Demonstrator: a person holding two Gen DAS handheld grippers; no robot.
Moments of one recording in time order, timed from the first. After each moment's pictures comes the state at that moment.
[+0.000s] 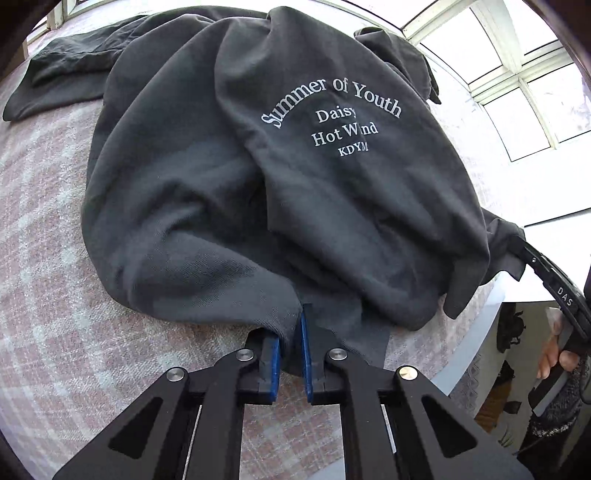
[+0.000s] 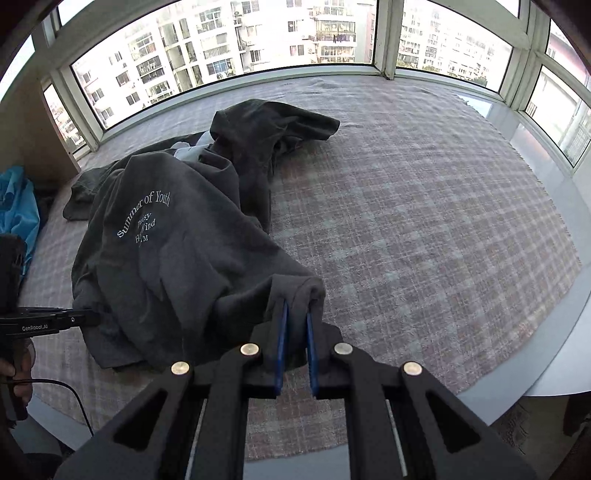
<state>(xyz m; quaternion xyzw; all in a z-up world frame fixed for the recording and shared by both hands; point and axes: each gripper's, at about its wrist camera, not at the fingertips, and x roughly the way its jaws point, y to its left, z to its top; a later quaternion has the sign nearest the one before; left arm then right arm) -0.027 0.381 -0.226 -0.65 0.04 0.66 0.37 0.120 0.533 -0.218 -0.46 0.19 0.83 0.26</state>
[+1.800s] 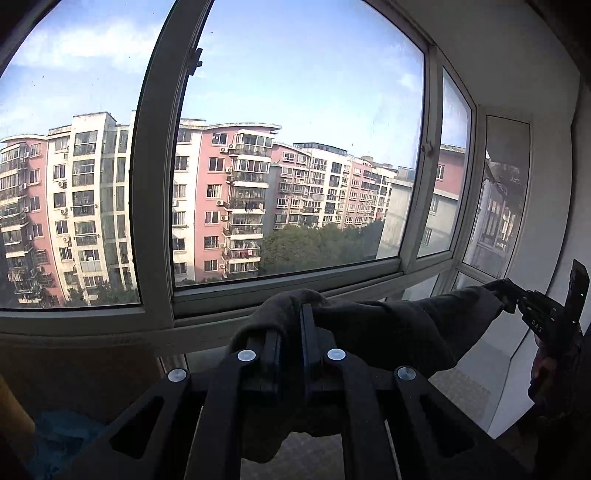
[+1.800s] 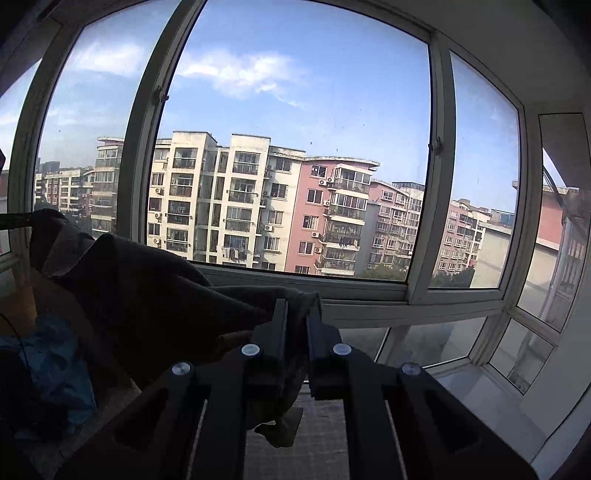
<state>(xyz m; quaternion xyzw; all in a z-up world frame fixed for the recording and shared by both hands) -0.178 0.203 0.337 -0.18 0.02 0.88 0.43 0.032 0.415 0.222 -0.14 -0.04 0.95 0.27</state>
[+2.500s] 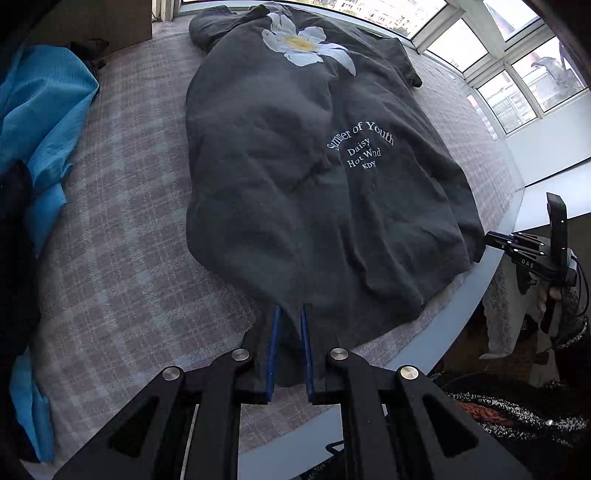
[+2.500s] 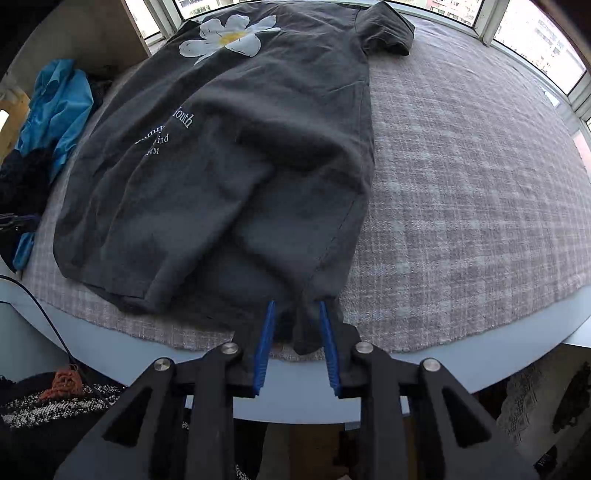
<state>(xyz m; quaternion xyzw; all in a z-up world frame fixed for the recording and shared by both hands) -0.070 0.115 -0.172 -0.63 0.12 0.67 0.38 0.081 0.374 -0.239 -0.61 0.17 0.76 0.14</state>
